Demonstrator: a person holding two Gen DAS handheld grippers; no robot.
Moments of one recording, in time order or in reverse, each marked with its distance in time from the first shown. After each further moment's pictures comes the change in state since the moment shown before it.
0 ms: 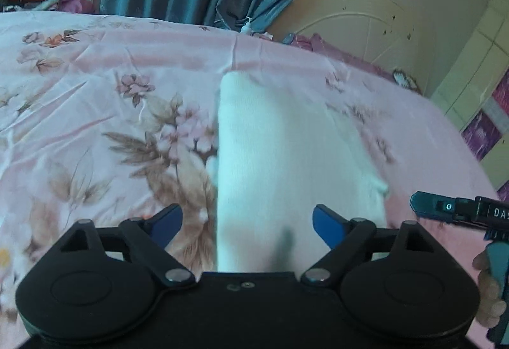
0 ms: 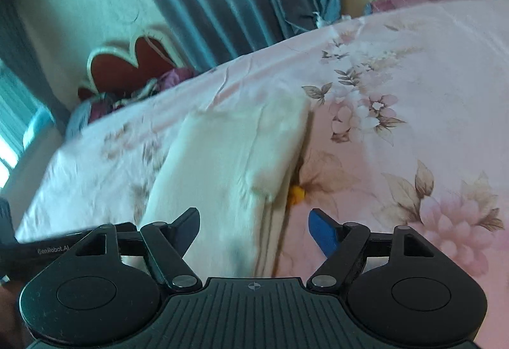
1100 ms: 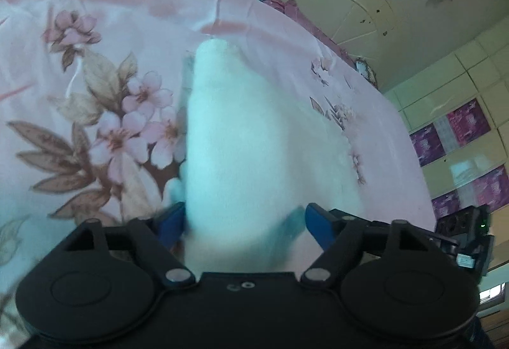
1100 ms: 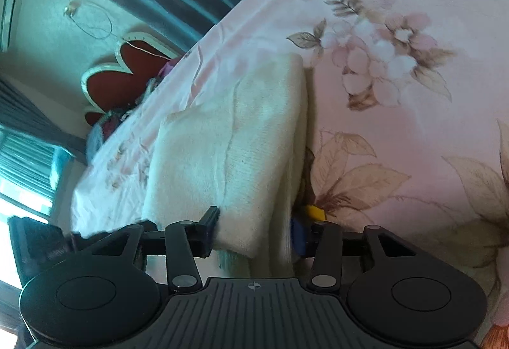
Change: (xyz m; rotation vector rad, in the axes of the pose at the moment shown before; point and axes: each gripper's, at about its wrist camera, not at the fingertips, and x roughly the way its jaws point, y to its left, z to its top) left arm 0.092 0.039 0.046 -0.162 0.211 -0.282; right arm 0.086 -0.029 0.022 0.211 0.144 0.059
